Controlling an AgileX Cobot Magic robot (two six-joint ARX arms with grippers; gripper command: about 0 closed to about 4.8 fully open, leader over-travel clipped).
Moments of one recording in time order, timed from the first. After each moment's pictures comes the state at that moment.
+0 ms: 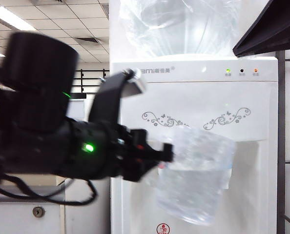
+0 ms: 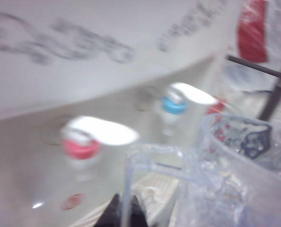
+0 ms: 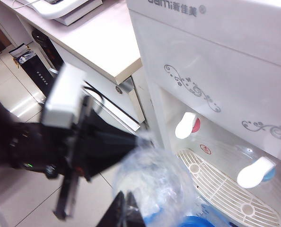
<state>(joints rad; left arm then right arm) -0.92 1.98 0.41 1.40 -0.17 -0.05 0.55 0.66 0.50 -0.27 -0.29 0.13</state>
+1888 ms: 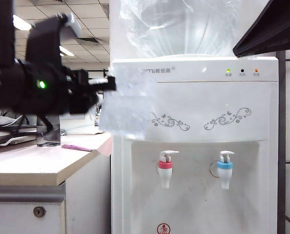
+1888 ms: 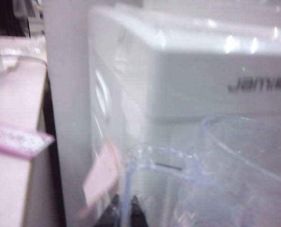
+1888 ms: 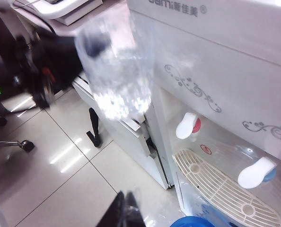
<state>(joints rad) -0.75 1.65 0.31 1.39 -0.37 0.01 0.55 0.66 0.50 -0.27 -0.29 0.13</state>
